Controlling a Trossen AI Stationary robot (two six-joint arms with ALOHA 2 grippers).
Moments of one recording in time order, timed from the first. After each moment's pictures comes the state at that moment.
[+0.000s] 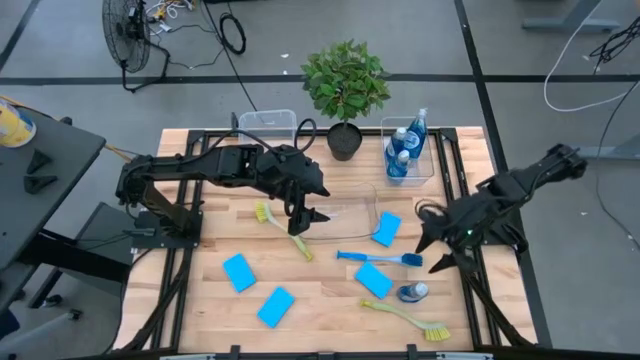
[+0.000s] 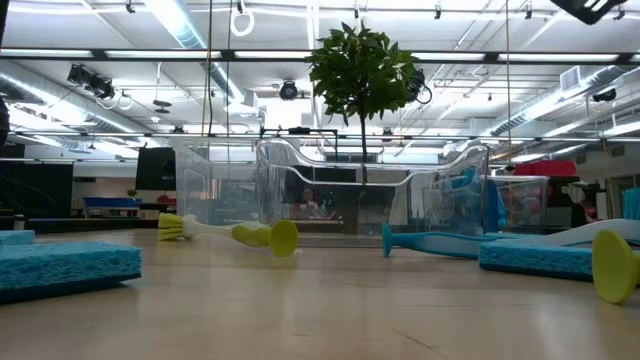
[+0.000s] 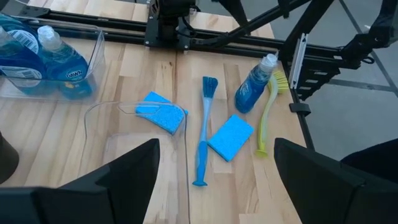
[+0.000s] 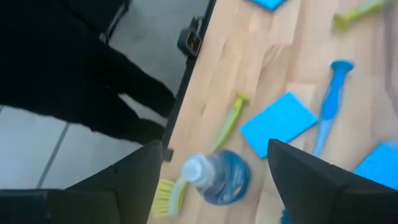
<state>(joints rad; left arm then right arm) -0.03 1.62 1.77 -0.77 0.09 -0.14 0.48 0.87 0.96 -0.83 -0.24 0.41</state>
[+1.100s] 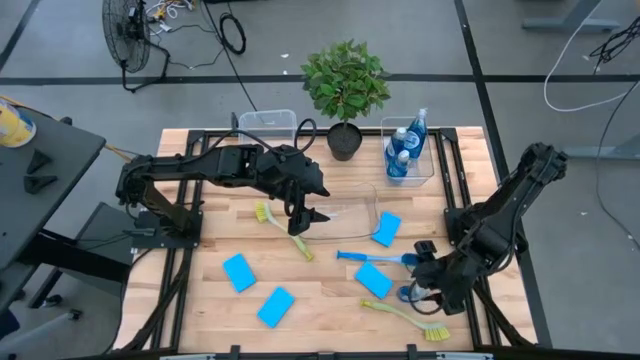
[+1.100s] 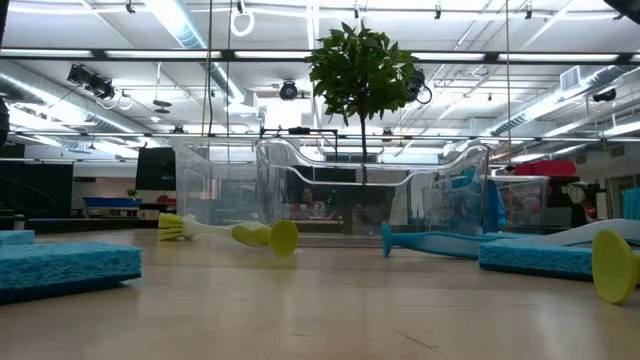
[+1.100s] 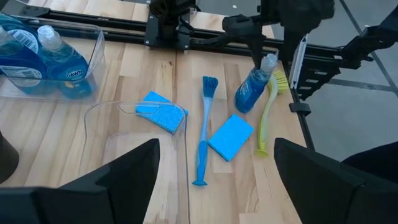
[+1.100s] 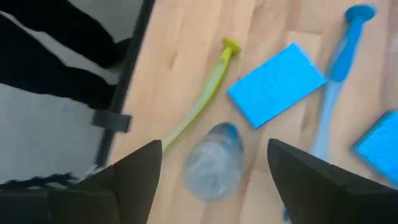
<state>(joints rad) -0.03 1.62 1.77 -0.77 0.09 -0.14 0.84 1.22 1.00 -0.84 0.12 0.57</state>
